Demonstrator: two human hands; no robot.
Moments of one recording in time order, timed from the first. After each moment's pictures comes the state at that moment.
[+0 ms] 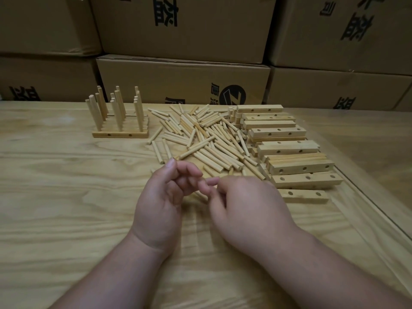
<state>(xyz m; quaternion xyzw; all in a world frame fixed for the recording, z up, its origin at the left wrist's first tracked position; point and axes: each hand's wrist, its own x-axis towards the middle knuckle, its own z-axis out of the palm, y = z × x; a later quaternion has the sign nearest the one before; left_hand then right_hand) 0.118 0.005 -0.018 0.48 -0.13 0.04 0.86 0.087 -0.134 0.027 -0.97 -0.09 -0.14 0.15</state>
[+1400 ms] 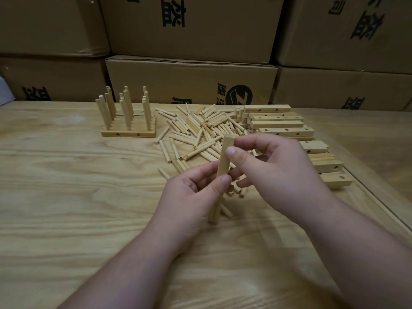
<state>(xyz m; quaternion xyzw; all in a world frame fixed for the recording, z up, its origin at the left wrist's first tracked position) 0.109 -0.002 -0.009 0.60 -0.13 0.00 0.79 0.108 -0.159 0.055 -0.82 -0.09 -0.13 0.55</state>
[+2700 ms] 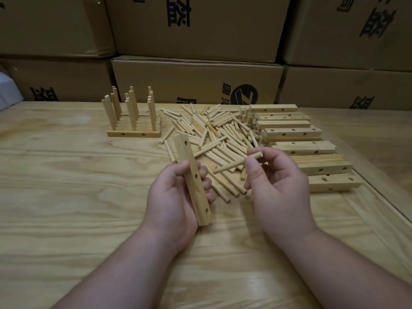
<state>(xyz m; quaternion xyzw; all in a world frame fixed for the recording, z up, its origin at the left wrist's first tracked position) 0.117 0.007 0.001 0.36 0.02 -0.07 0.93 0.108 -0.148 0.001 -0.71 -0.10 -0.27 0.64</state>
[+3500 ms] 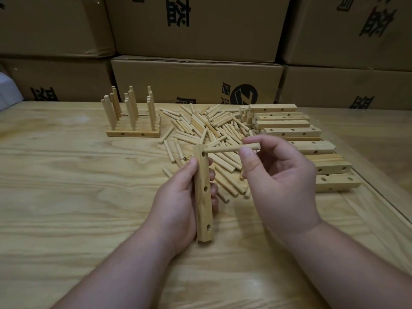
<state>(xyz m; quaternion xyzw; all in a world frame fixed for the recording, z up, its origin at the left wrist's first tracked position) 0.114 -0.001 0.003 0.44 0.04 -0.09 0.89 0.105 -0.143 0.023 -0.70 -0.15 -0.32 0.62</state>
